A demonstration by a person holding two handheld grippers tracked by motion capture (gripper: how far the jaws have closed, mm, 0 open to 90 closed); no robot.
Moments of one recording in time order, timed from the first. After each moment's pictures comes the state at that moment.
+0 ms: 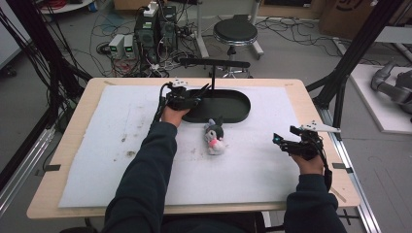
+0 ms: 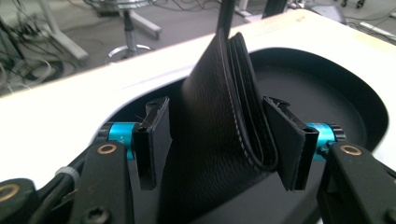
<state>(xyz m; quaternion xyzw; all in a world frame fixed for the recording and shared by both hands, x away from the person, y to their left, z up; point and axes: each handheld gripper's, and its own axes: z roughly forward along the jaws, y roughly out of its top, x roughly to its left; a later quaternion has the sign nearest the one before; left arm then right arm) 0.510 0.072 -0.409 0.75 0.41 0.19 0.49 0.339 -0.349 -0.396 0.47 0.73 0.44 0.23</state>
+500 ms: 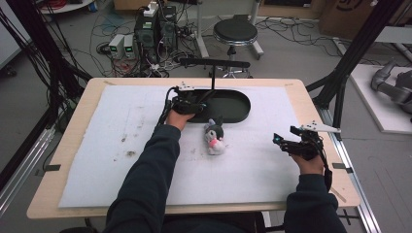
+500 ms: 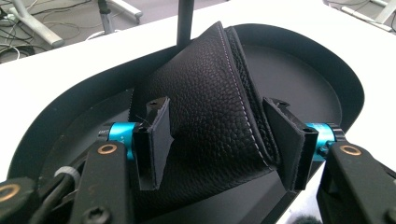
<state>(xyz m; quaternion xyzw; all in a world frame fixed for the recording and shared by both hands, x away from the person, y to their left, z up) 0.507 0.056 -0.420 0.77 0.40 0.17 0.48 0.339 -0.350 -0.396 0.48 0.73 0.44 0.23</state>
